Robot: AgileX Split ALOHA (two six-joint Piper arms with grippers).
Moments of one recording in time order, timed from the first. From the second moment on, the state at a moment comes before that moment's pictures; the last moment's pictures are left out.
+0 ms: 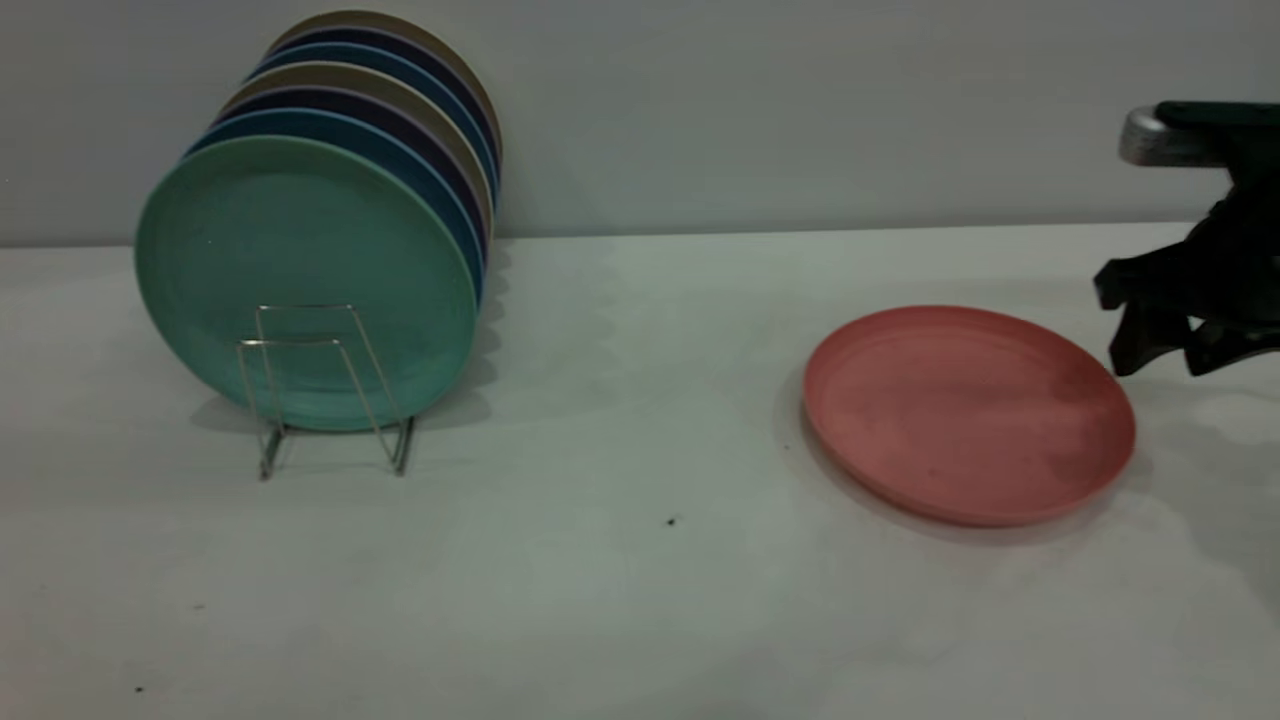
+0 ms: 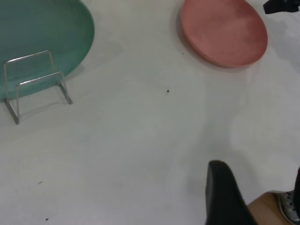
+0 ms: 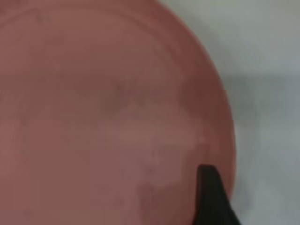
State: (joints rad) left arm 0.02 0.83 -0.68 -0.70 0.80 0.63; right arm -0.01 2.14 -1.15 0.46 0.16 -0.45
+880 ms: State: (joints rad) left arm 0.02 0.83 -0.68 -0.71 0.80 0.63; right arm -0.01 2.27 -1.23 0.51 0.27 -0.45
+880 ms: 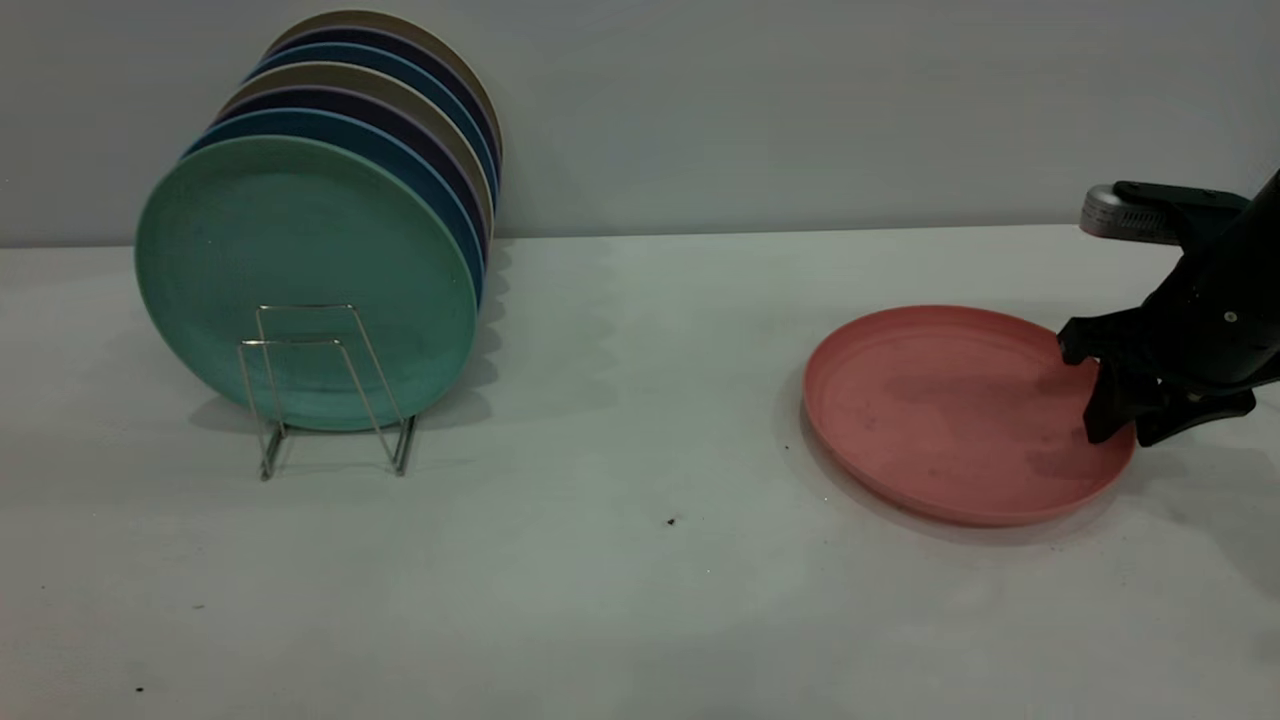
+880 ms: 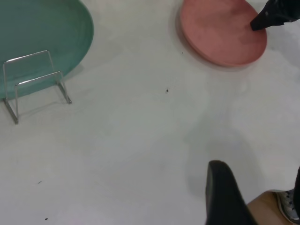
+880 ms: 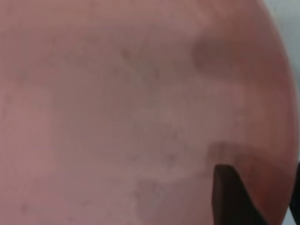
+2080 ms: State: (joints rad) left arm 0.02 0.83 -0.68 -0.71 0.84 0.61; right arm -0.01 1.89 -1.23 0.81 0.76 -0.74
